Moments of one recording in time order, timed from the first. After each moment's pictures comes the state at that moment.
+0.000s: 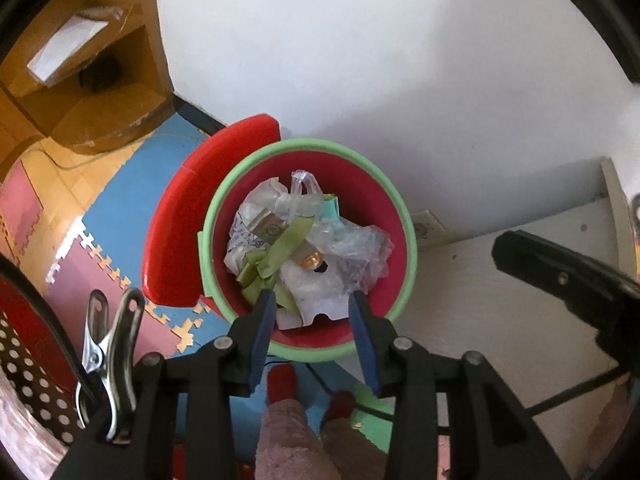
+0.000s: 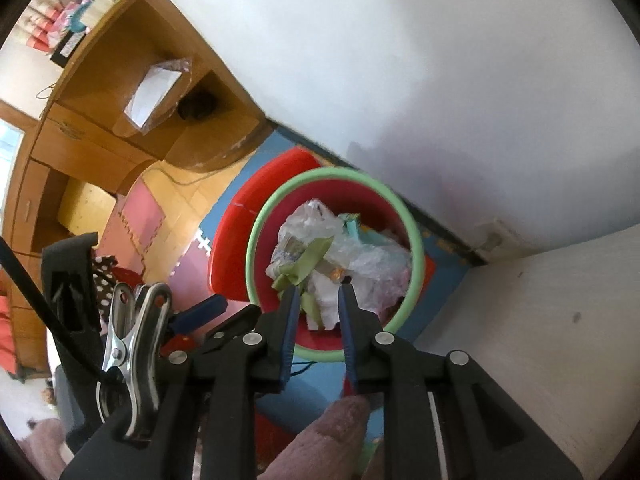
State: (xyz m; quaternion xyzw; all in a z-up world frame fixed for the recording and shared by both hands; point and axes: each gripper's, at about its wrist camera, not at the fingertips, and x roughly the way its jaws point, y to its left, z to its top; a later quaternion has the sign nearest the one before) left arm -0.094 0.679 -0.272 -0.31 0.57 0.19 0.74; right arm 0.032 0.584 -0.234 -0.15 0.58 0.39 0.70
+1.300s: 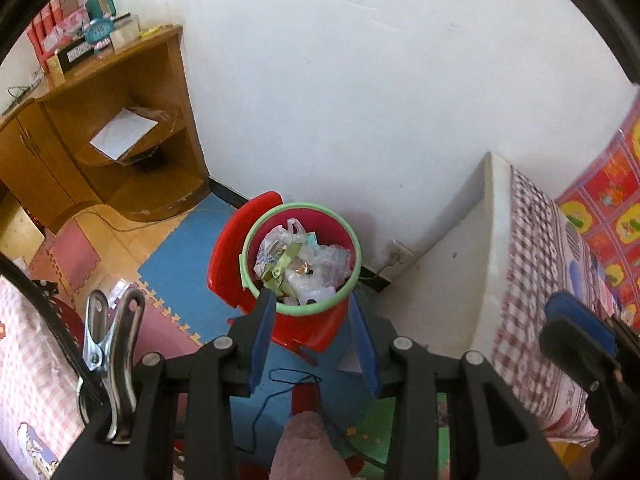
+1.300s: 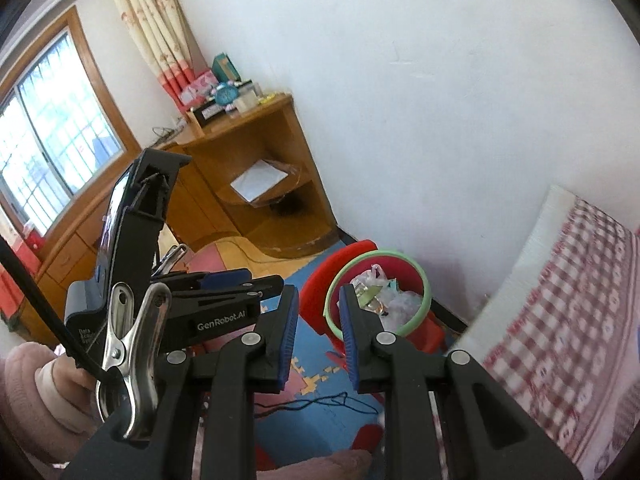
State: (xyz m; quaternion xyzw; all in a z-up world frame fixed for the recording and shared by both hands) left arm -0.196 0.545 -0.051 -0.21 0.48 0.26 0.81; right arm -0.131 0.373 -0.056 -0.07 0.36 0.53 0.77
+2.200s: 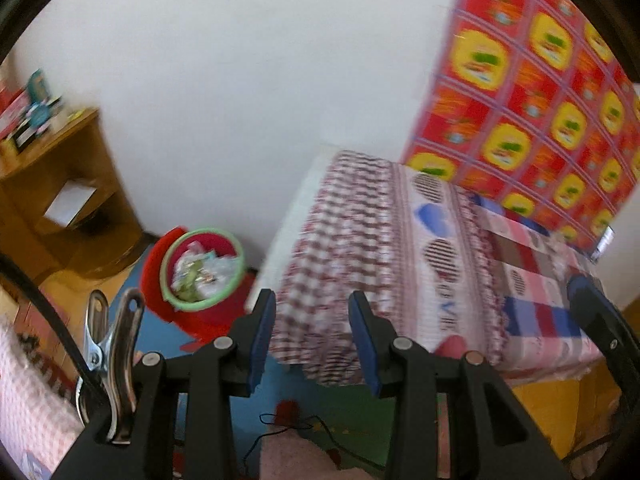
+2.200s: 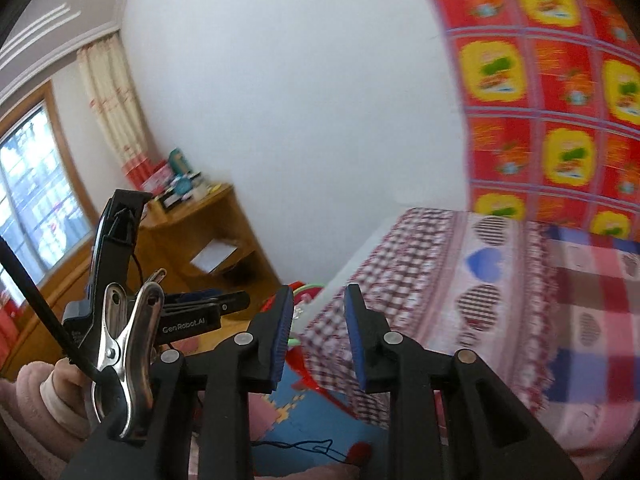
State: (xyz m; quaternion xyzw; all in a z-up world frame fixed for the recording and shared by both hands) left arm -0.211 0.314 0.046 -0.12 0.43 0.13 0.89; right arm -0.202 0.088 0.016 0.04 0.27 0.40 0.87
